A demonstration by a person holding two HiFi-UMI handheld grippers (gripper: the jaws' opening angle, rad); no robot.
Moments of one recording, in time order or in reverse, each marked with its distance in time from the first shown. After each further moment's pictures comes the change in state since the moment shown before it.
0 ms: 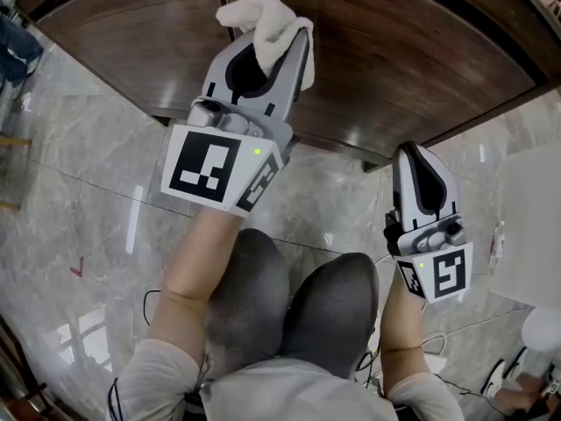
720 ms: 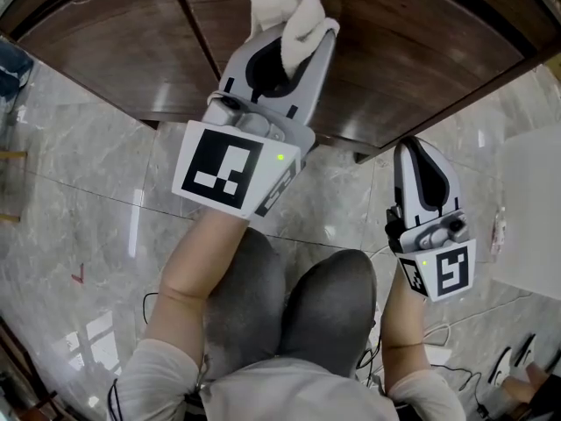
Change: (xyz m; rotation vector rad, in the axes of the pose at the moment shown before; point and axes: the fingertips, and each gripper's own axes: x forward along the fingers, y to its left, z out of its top) left arm 0.028 -0.063 -0.013 -0.011 0.019 -0.116; right arm -0.026 -0.026 -0.004 0.007 -0.002 -0.045
